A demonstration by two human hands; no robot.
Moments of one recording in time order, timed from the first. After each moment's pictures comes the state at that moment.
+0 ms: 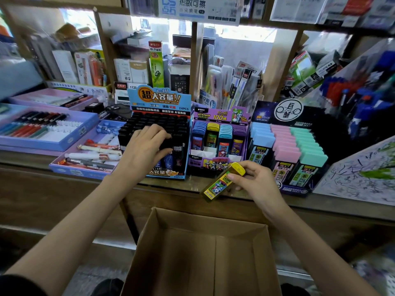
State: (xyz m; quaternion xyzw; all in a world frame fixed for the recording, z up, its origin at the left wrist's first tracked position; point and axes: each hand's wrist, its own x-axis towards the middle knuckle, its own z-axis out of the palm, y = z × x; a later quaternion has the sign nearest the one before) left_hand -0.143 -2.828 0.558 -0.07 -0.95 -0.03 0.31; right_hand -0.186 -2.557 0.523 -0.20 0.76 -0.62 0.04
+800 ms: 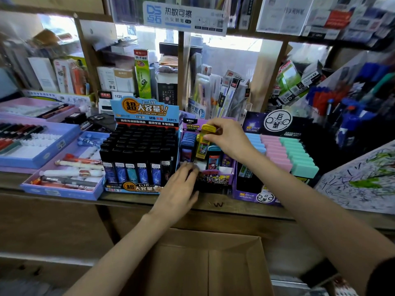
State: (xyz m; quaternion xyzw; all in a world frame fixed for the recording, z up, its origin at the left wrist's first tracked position) left_hand -0.175 -2.750 0.488 -0.10 -0.97 -0.12 0.18; right_hand -0.292 -2.619 0.593 -0.31 0.87 -0.36 -0.11
